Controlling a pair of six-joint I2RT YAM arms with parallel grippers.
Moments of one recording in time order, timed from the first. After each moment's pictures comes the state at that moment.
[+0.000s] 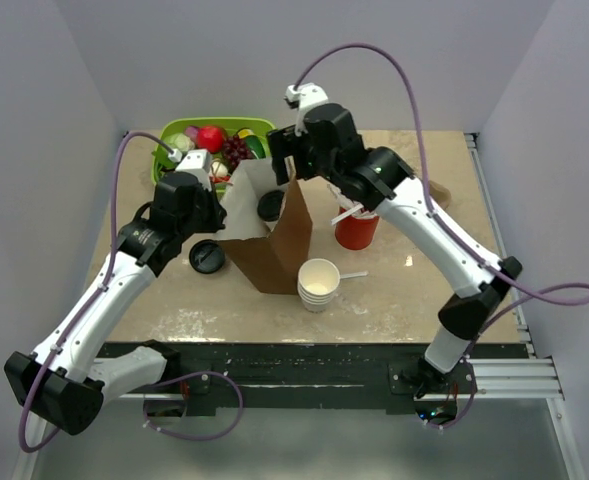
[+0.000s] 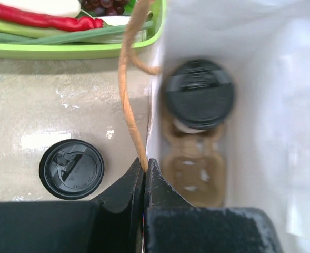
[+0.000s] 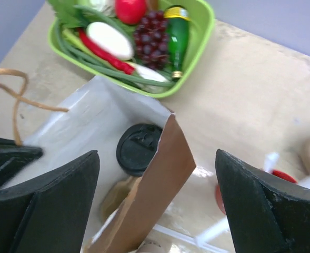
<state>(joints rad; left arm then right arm) -0.43 1.08 1.11 -0.57 -0.12 -0.38 0.80 1.76 2.06 -0.75 0.26 0.19</state>
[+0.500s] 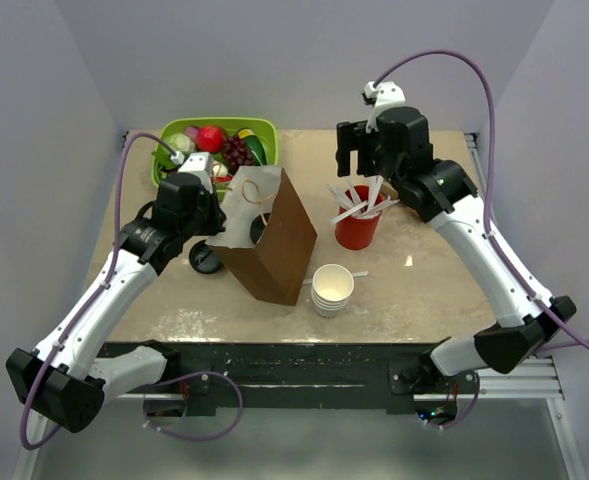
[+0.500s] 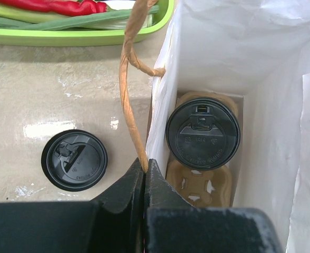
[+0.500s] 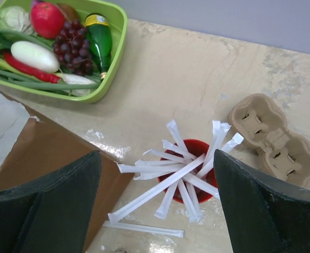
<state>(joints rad) -0.43 1.10 1.11 -0.61 -0.12 -0.38 0.55 1.43 1.72 -0.68 0.28 0.16</state>
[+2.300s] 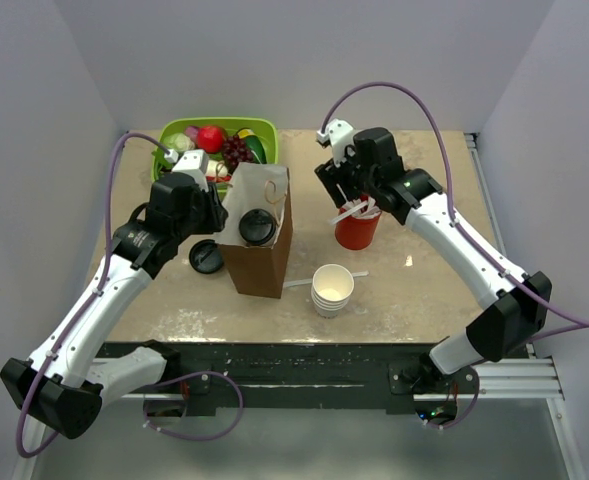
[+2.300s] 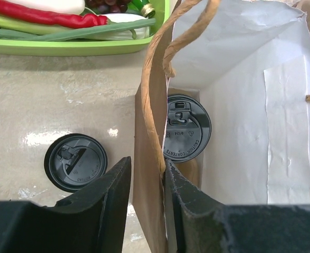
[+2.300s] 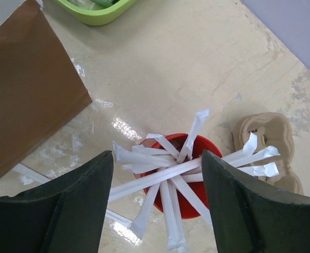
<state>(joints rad) -0.43 1.06 1.13 -0.62 -0.13 -0.38 0.55 1.51 1.51 -0.59 0.06 -0.24</state>
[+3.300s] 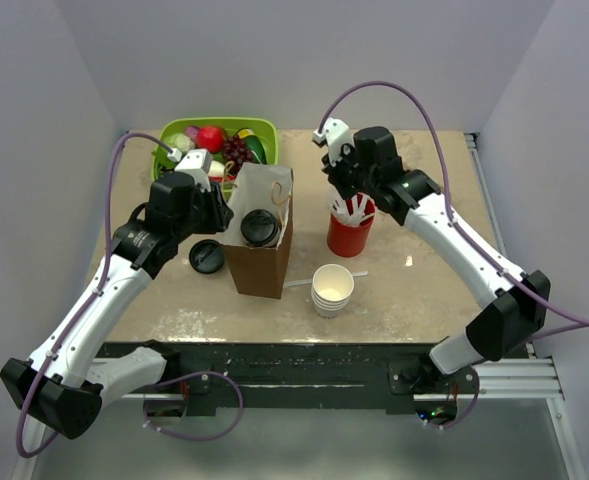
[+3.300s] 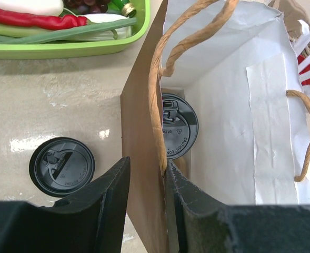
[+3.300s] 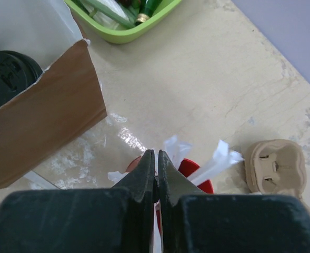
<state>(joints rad) -0.43 1.06 1.13 -0.60 -0.06 -0.38 0.55 1.53 1.50 -0.51 -0.05 -0.27</state>
